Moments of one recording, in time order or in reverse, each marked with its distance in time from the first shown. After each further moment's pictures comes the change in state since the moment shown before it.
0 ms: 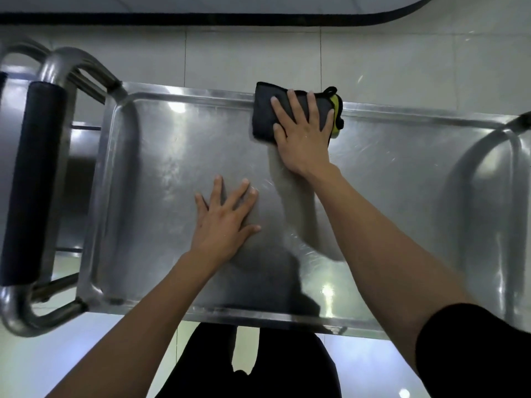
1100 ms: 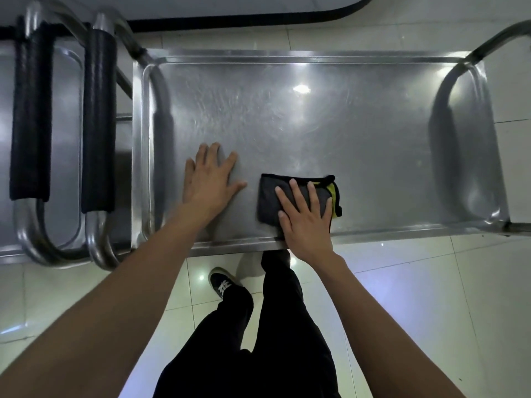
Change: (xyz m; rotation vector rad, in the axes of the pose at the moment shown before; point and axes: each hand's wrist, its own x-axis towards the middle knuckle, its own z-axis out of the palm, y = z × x) left_hand -0.063 -0.099 0.006 0.016 0.126 0.016; right_hand -0.299 -0.114 0.081 -0.032 -0.070 0.181
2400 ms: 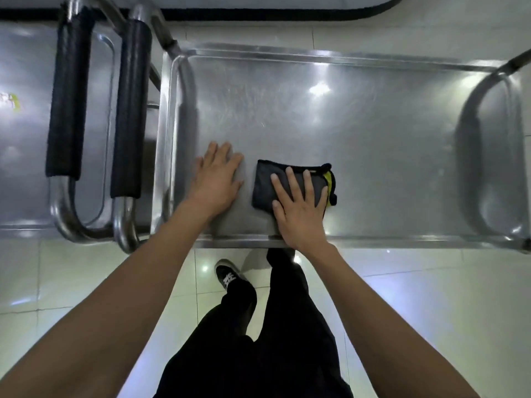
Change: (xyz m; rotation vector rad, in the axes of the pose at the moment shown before) left_hand -0.019 -0.029 0.004 -0.080 -0.027 -0.008; right_hand 0.022 -0.039 0.008 0.009 0.038 -0.085
